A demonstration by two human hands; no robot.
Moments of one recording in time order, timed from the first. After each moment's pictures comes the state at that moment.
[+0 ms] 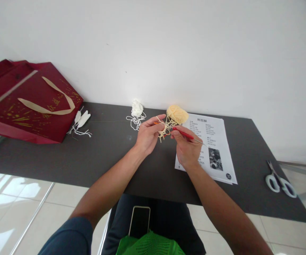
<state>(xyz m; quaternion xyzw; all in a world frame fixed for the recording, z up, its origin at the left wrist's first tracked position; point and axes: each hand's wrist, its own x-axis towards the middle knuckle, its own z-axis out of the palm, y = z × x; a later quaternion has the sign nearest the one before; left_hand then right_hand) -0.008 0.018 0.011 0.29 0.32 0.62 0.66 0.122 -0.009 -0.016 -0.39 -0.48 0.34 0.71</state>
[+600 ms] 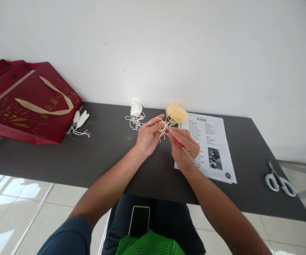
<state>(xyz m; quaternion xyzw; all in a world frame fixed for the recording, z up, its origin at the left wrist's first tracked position) -0.004 0.018 0.009 0.24 0.29 0.61 0.69 0.125 -0.016 -0.016 -0.38 -0.65 0.10 0.65</state>
